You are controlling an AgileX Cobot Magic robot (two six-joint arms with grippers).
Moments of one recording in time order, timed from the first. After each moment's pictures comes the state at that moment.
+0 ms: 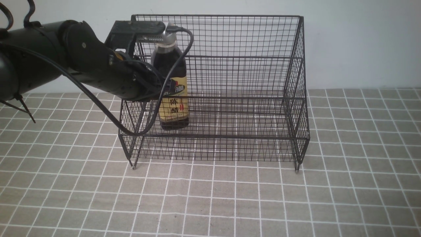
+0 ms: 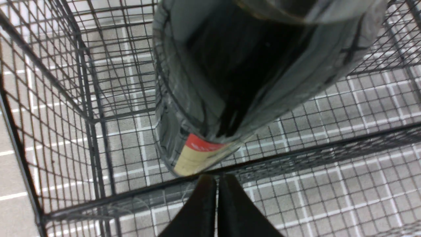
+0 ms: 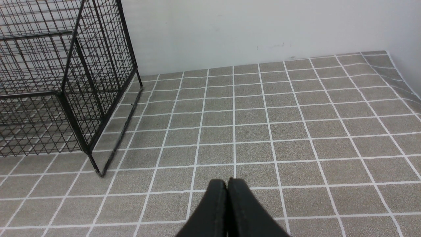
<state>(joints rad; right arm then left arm) 0.02 -0.02 0.02 -0.14 0.39 0.28 -0.27 1.70 -1.32 -0.27 0.52 0.13</state>
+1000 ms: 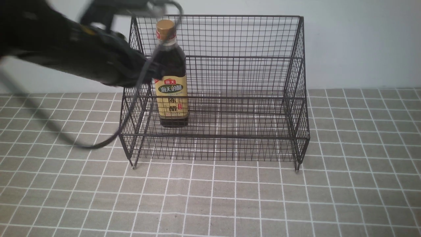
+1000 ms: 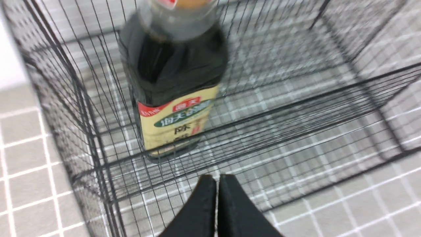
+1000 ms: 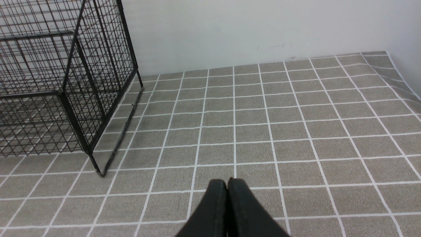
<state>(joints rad) 0.02 -0.02 0.02 -0.14 0.39 0.28 -0.27 1.40 -1.25 -0.31 0.65 0.24</state>
